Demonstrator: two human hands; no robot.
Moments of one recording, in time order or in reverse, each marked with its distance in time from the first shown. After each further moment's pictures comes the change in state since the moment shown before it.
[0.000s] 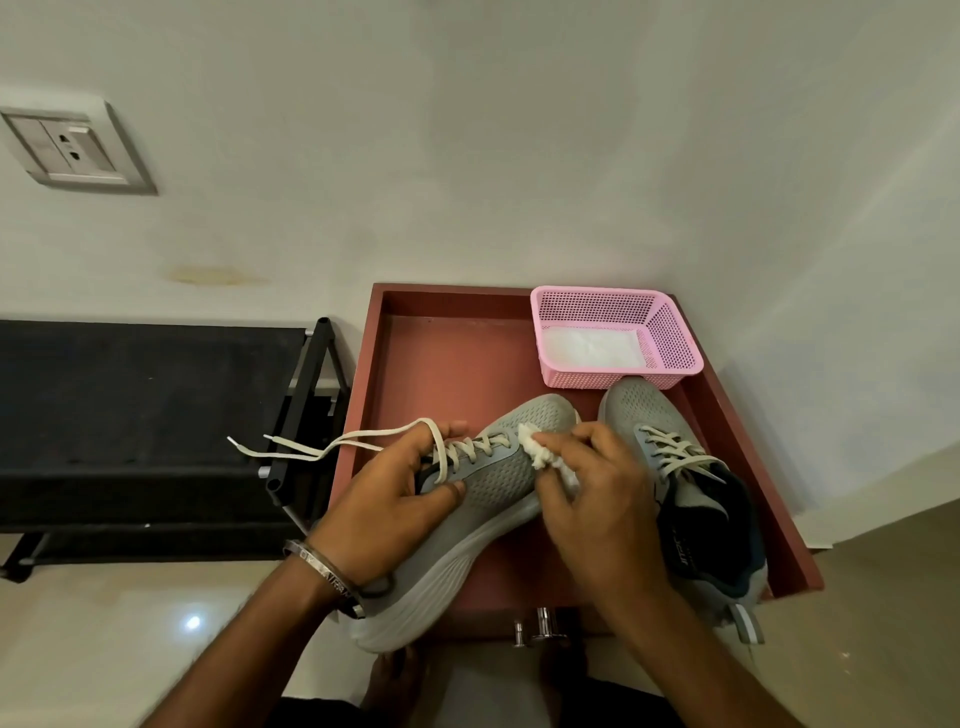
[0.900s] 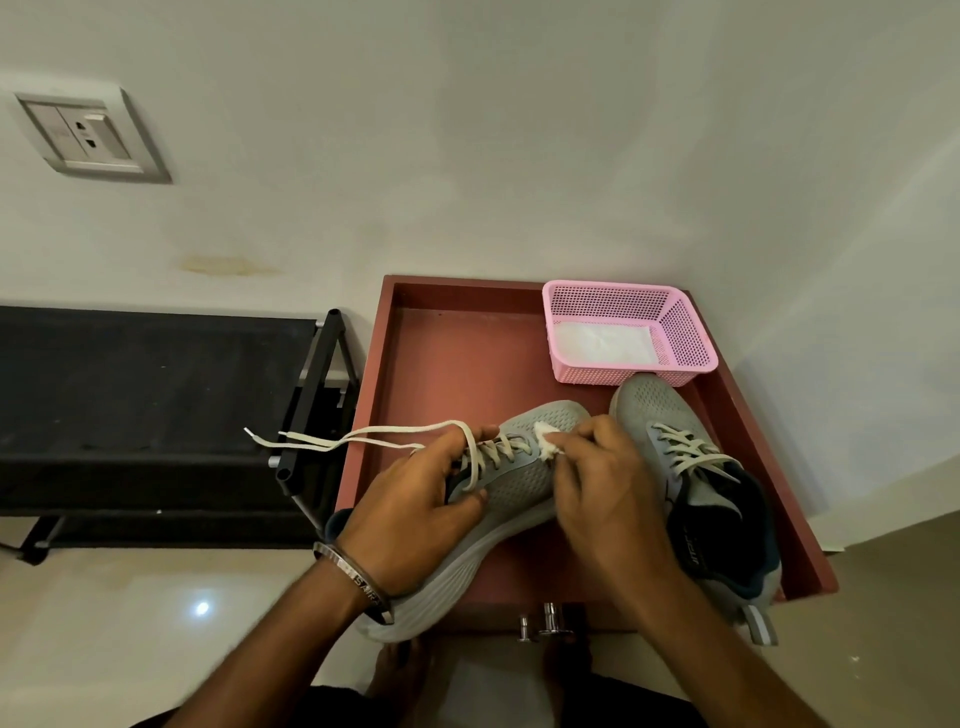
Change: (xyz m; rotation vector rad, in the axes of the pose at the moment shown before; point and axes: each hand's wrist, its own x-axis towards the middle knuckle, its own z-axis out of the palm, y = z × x) left_hand -0.005 -0.003 0.012 0.228 0.019 0.045; right_hand 0.005 0.002 0.008 -0.165 -0.124 -0.037
